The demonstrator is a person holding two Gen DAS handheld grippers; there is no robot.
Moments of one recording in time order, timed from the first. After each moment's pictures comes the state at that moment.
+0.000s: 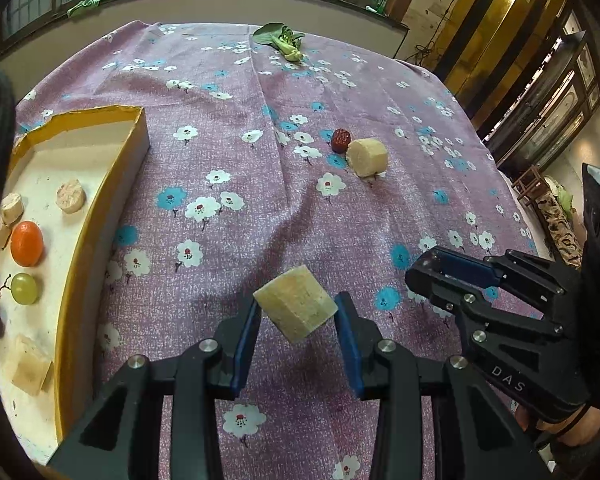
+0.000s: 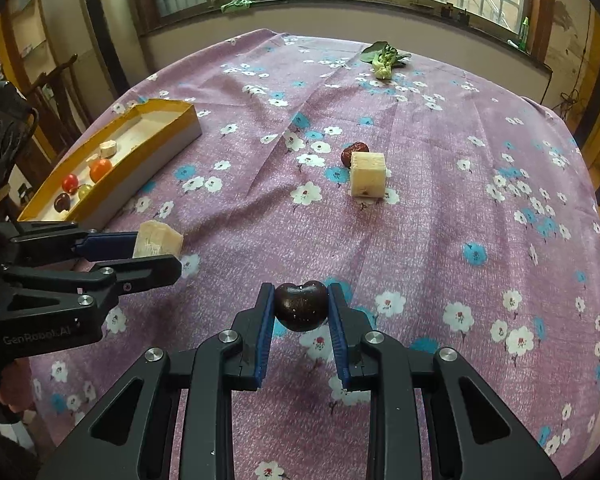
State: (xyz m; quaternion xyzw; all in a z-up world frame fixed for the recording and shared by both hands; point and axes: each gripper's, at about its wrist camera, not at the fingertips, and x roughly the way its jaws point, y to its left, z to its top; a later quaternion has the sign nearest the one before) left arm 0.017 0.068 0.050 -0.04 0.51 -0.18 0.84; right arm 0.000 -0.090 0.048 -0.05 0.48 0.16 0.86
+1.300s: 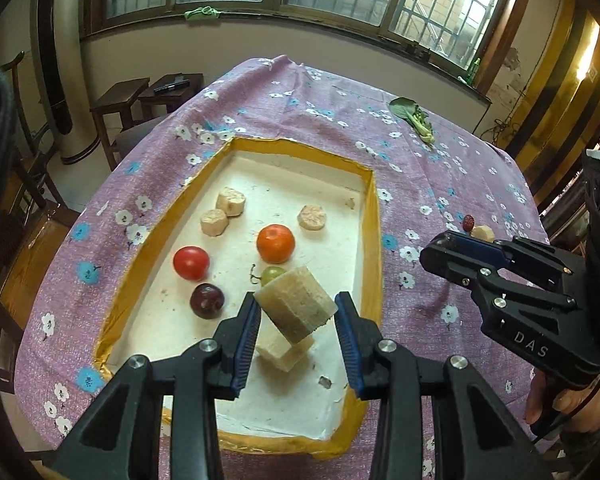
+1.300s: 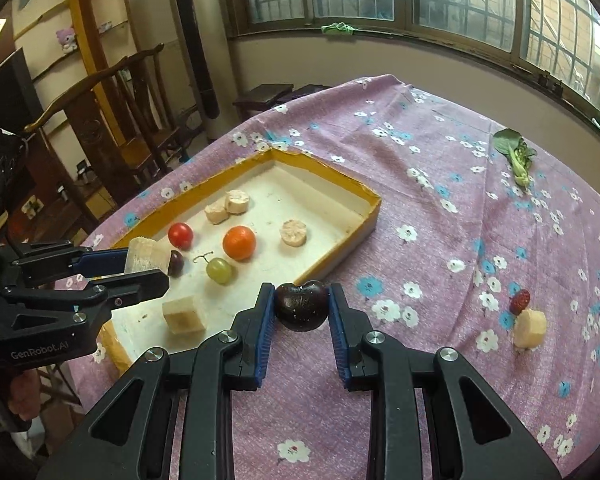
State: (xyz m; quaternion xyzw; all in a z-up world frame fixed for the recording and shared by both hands) left arm -0.014 0.240 0.094 -0.10 0.46 -0.03 0.88; right arm 0.033 0.078 0.097 -0.09 0.42 0.30 0.85
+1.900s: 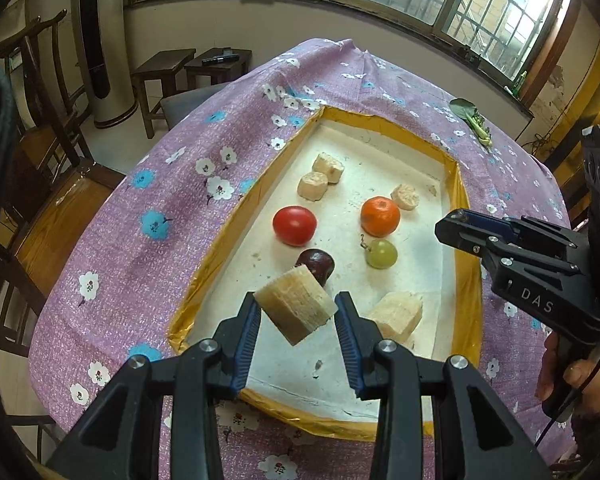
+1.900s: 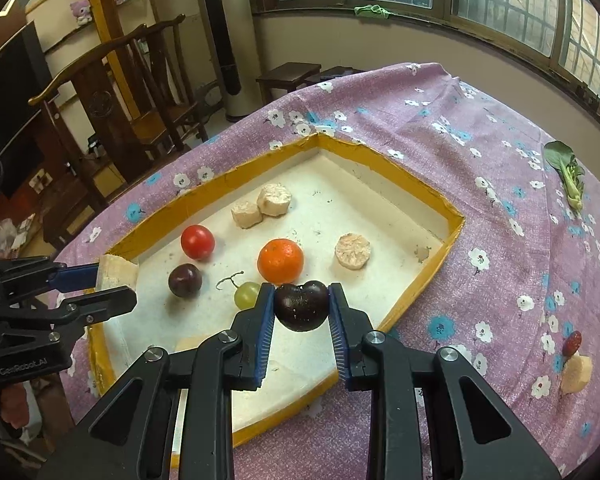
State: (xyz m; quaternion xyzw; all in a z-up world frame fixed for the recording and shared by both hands) left arm -0.022 0.304 0.055 -0.12 0.49 0.03 0.86; right arm 0.057 0.141 0.063 -0.12 0.45 0.32 0.83
